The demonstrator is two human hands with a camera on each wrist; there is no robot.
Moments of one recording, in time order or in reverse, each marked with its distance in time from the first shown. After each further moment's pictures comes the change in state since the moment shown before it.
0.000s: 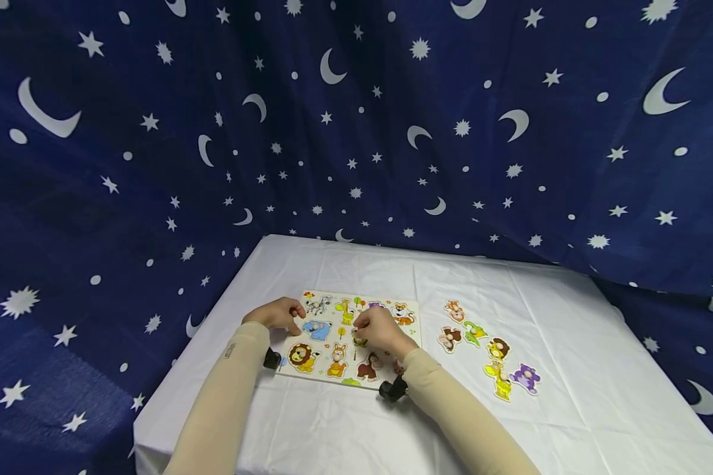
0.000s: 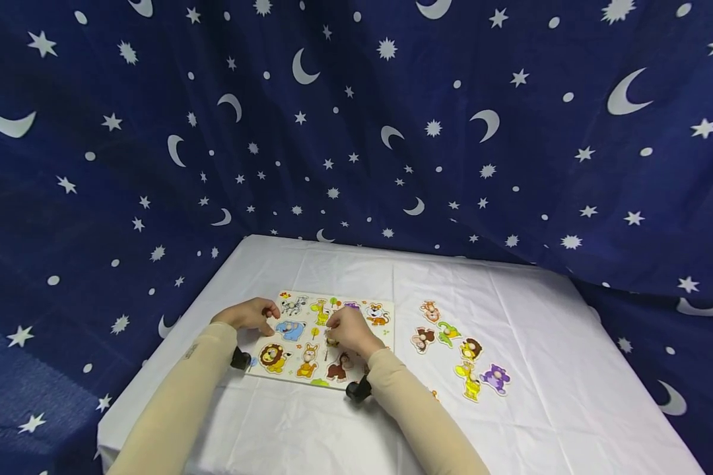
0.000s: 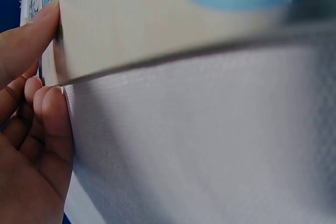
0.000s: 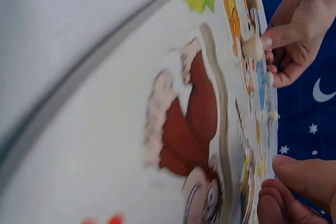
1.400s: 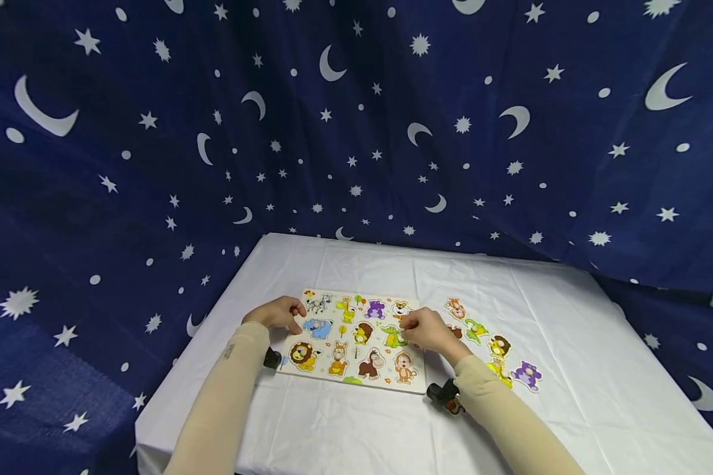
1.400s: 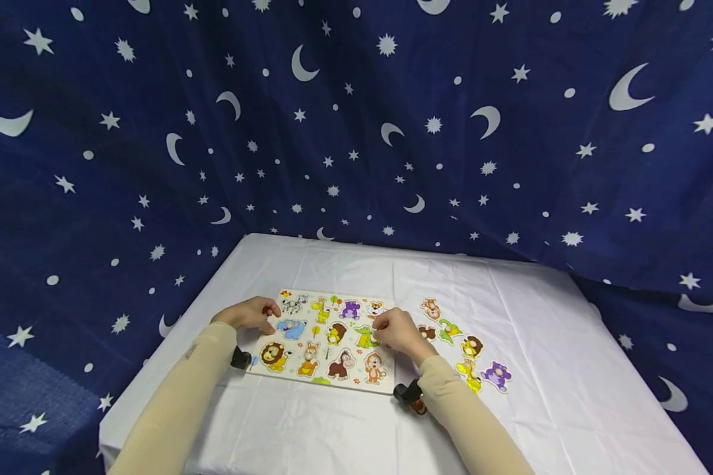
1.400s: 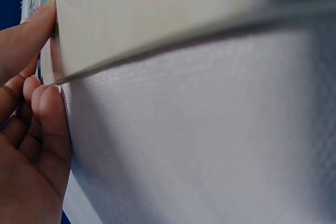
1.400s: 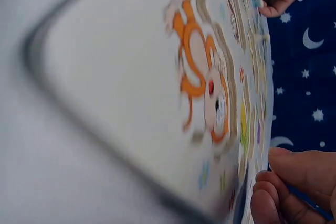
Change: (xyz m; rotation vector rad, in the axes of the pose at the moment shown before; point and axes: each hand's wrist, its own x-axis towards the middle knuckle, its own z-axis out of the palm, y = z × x) left_hand 0.001 -0.003 -0.002 -0.033 -0.002 -0.006; right_hand -0.042 0.053 -0.060 -0.029 0.035 0.147
